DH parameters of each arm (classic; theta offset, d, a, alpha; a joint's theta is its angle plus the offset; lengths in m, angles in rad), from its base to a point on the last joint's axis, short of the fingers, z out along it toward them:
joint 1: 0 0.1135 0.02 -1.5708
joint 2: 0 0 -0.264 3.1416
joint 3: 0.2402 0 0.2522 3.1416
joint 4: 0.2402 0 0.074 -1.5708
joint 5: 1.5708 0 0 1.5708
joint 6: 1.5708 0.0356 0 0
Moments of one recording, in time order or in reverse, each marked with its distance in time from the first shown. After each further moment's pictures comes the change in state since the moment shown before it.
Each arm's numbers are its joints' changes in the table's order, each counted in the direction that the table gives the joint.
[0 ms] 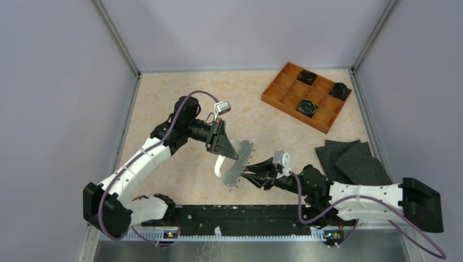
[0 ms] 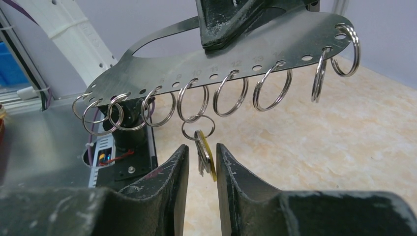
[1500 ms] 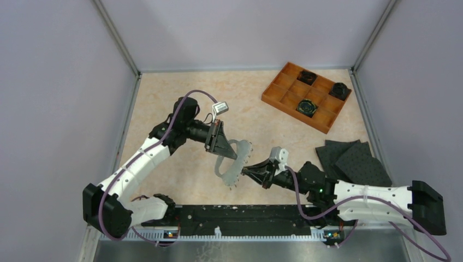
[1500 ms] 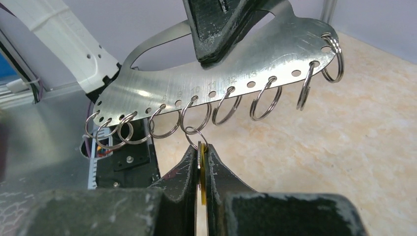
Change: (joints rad) left arm 0.018 -0.006 -0.004 0.052 -0.033 0.093; right arm 0.000 -0.063 0.068 0.211 0.035 0.026
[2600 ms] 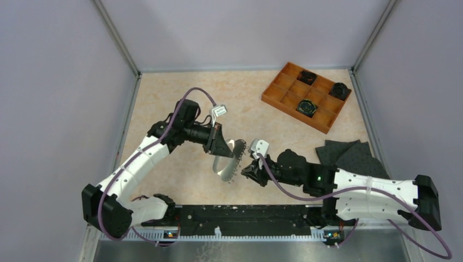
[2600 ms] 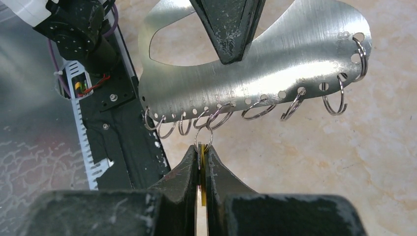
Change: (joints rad) left arm 0.008 0.019 0.051 0.265 -0.267 0.433; right arm 0.000 0.094 0.337 0.705 0.042 0.038
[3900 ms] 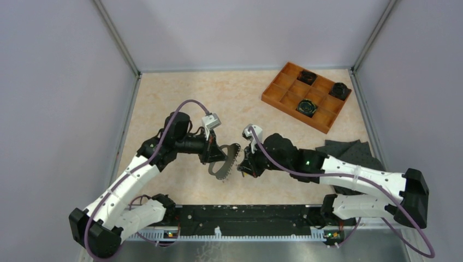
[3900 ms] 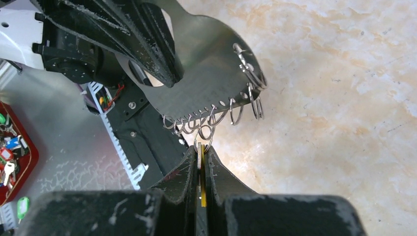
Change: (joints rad) left arm -0.042 -0.231 -0.152 -0.095 -0.187 0.179; right arm -0.119 0.188 0.217 0.209 -0.106 0.268
